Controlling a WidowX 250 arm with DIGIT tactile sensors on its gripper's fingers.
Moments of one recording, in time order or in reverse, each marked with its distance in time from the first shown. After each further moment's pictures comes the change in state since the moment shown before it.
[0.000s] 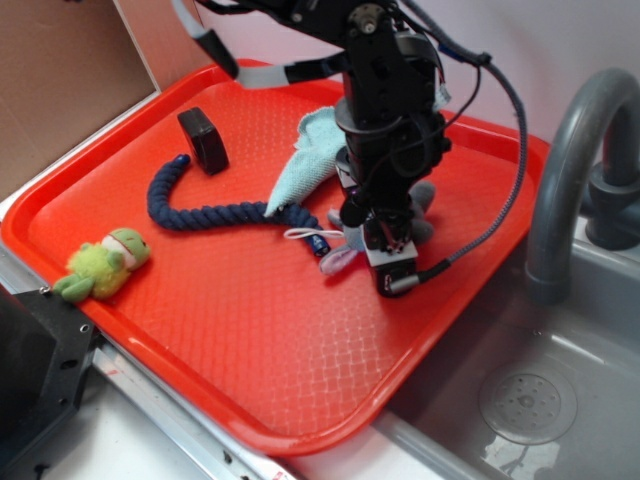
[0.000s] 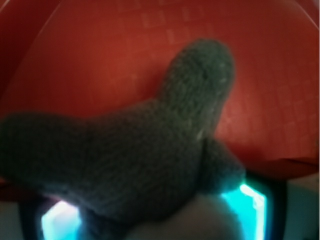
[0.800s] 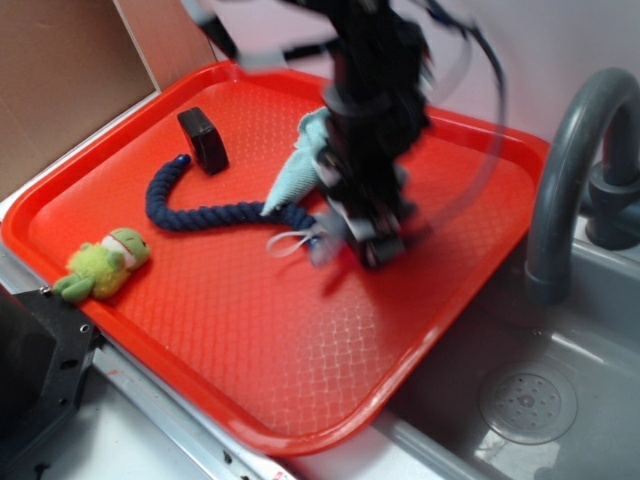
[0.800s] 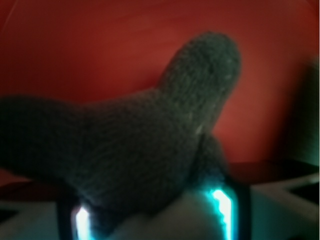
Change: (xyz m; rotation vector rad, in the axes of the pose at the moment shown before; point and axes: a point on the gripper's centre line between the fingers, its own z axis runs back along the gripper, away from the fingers) arm -0.027 0.033 0.039 -0.069 0.080 0.267
